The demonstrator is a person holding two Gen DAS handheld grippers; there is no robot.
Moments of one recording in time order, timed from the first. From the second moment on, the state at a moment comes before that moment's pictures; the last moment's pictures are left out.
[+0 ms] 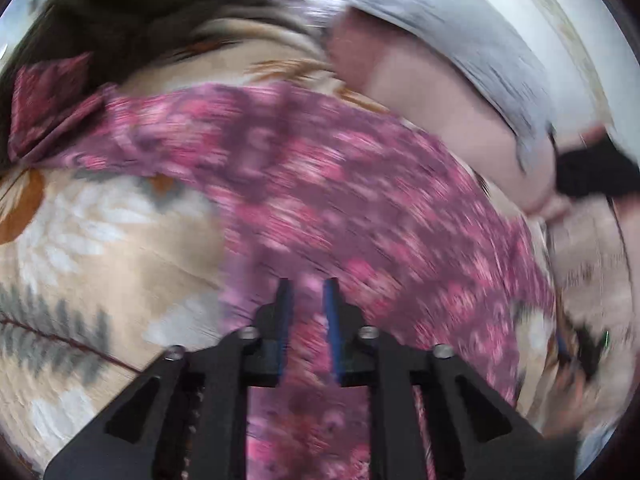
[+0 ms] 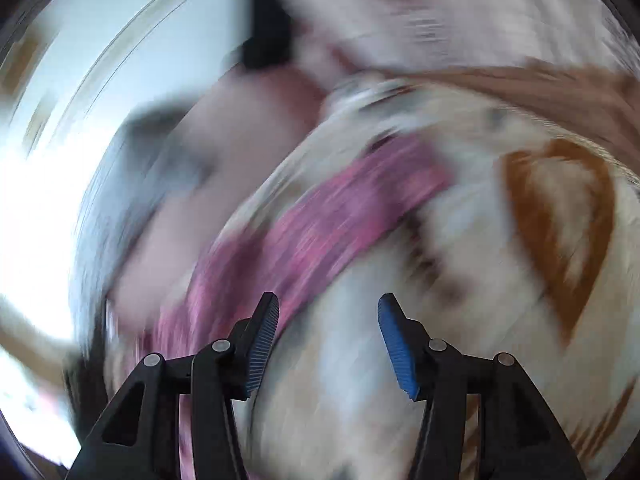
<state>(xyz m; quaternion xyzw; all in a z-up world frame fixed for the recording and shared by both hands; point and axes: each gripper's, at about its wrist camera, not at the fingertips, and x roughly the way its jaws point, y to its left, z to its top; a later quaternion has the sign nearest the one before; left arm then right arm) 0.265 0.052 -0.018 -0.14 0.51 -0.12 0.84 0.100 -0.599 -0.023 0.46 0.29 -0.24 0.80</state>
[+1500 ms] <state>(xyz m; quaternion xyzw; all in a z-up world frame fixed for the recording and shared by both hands) 0.280 -0.024 -0.051 -0.11 0.49 -0.18 0.84 0.177 -0.626 0.021 0.36 0.26 -0.25 0.86</state>
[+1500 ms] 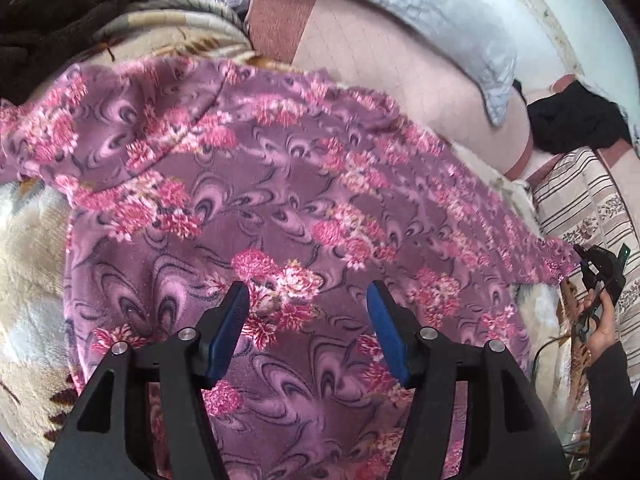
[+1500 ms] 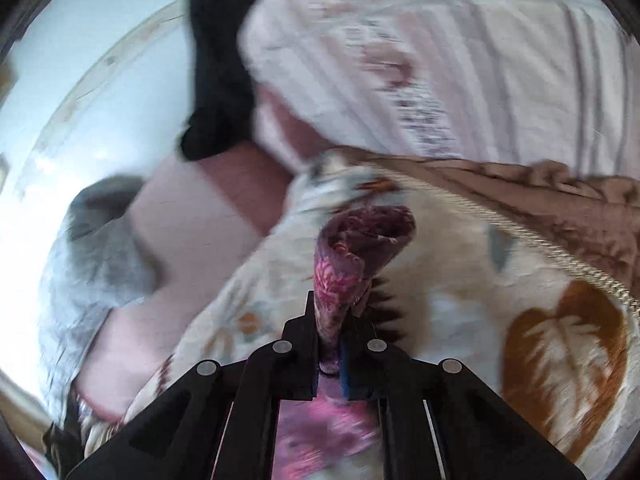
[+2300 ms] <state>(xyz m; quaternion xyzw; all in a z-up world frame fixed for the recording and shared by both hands) 0.299 0.040 -0.032 -0.23 0.48 -0.18 0.83 0.285 -0.282 0.028 0.28 0.38 0.04 0.88</state>
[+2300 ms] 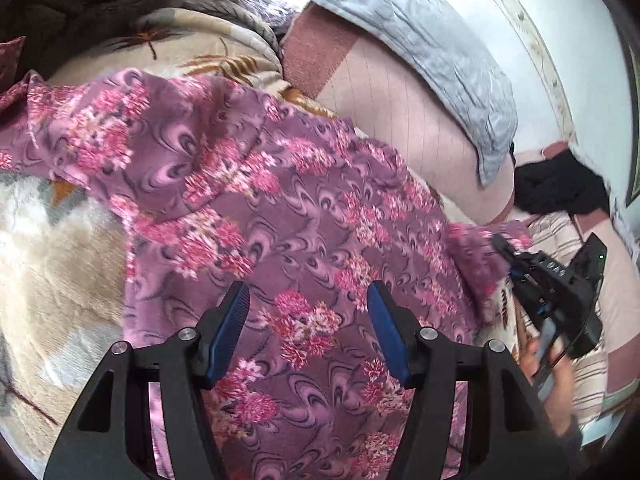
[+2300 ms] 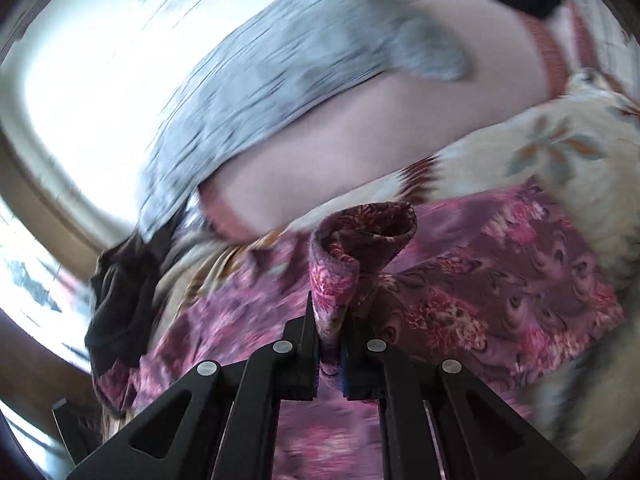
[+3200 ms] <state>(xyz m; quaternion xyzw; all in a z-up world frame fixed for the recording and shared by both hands) 0.311 0.021 -0.056 -0.24 0.52 -0.23 0.79 0.223 -0.267 -0.007 0.30 0.43 0.07 0.85</state>
